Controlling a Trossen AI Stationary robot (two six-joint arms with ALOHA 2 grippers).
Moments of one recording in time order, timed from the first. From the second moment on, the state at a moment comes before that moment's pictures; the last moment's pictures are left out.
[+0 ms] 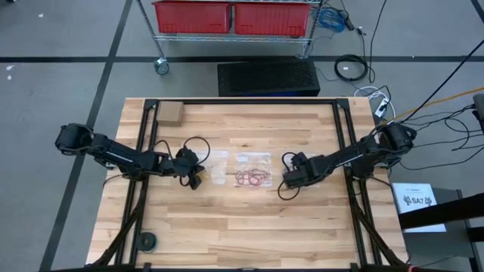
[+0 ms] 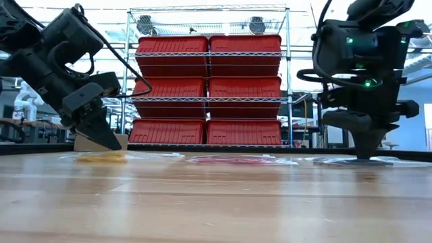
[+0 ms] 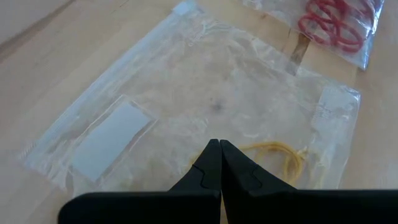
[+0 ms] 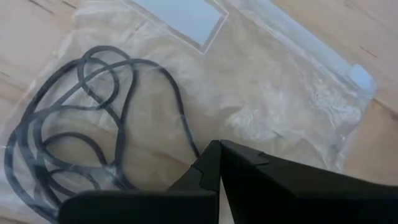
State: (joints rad) left arm -0.10 1.15 0.22 0.14 -0.29 -0.57; right arm 0.20 1.58 0.74 -0.79 0.32 1.28
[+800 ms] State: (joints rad) left arm -0.10 1.15 0.22 0.14 -0.29 -0.56; right arm 0.21 1.58 0.74 -0.76 0.31 1.29
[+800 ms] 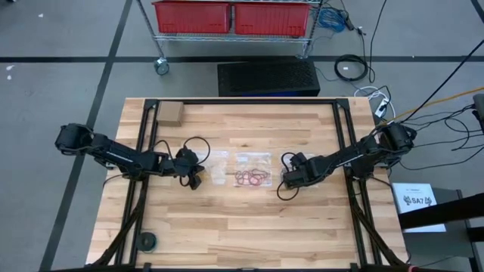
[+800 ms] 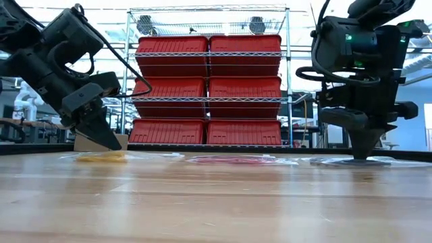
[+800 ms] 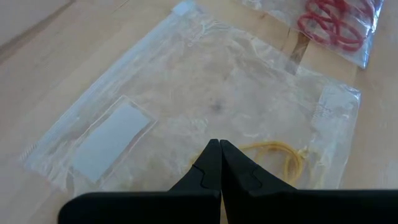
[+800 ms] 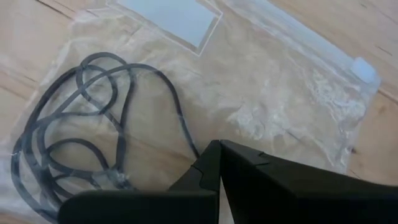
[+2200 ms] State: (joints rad) left arm -0.10 1.15 0.22 0.15 -0.30 -0.54; right arm 0.18 1.56 0.74 -0.73 0.34 1.25
